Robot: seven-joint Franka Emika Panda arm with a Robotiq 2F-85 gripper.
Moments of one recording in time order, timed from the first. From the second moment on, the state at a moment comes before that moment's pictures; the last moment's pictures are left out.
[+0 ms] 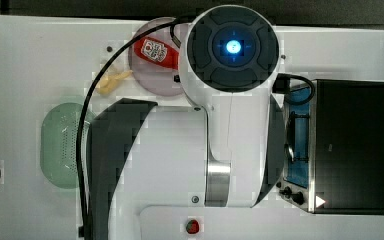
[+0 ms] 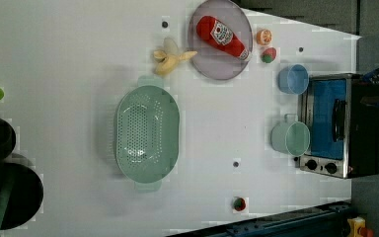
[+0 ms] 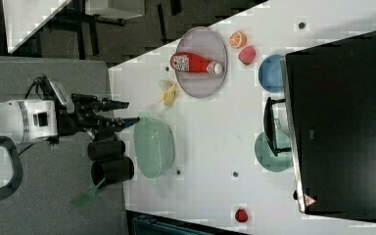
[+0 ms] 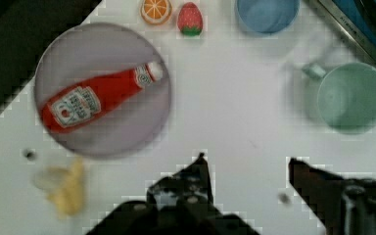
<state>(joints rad) -0.01 -0.03 -0.01 -1.79 -0.02 0.17 0.04</state>
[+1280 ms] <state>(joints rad) 0.03 -0.01 0.45 -1.95 0.04 0.22 0.64</state>
